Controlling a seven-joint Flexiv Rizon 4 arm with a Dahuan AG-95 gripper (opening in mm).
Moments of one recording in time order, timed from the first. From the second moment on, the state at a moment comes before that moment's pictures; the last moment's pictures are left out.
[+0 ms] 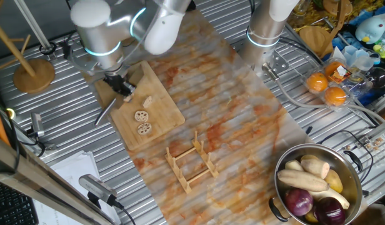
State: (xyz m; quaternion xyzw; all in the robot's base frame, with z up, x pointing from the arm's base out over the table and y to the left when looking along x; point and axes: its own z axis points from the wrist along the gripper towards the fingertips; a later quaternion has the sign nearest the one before) arm 0.535 -0.075 0.057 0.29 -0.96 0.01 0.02
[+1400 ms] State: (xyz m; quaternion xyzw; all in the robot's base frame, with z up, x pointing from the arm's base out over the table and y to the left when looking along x) arm 0.555 -0.075 0.042 0.27 -0.96 0.00 0.01
